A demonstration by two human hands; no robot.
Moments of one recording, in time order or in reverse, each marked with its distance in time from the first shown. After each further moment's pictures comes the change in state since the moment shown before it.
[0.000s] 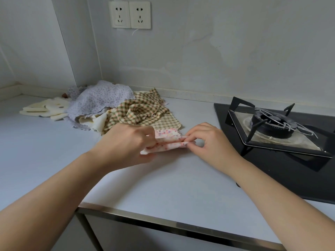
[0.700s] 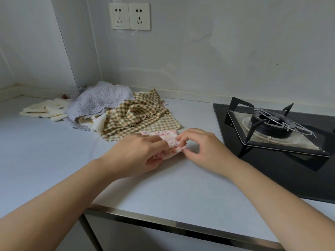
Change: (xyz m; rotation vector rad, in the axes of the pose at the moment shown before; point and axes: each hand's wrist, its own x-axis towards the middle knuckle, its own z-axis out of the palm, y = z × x) left_hand 0.002 0.020 0.017 -0.116 -0.079 -0.029; right_hand -0.003 -0.011 0.000 0.116 -0.165 0.015
